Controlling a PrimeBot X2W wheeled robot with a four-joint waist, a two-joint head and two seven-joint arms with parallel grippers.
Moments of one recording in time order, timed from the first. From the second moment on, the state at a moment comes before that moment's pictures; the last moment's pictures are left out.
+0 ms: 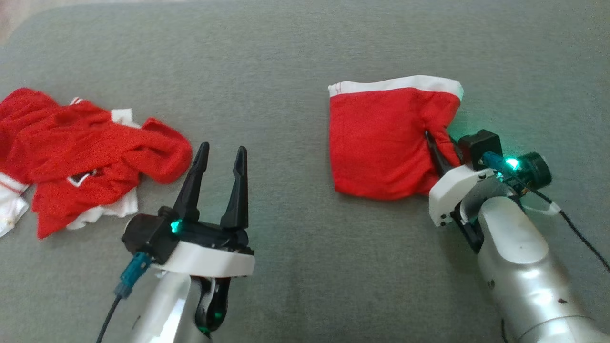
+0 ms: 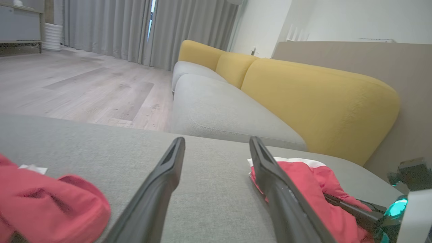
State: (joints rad) left arm -0.23 0.05 -0.31 0.19 -0.37 -0.10 -0.26; right arm -0.60 -0.06 0.13 0.89 -0.13 0.13 -0.15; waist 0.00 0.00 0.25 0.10
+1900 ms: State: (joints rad) left arm -0.25 0.04 -0.29 0.17 -0.35 -0.11 -0.26; right arm -0.64 -0.21 -0.13 0.61 -0.21 0.13 -0.24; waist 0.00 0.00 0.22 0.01
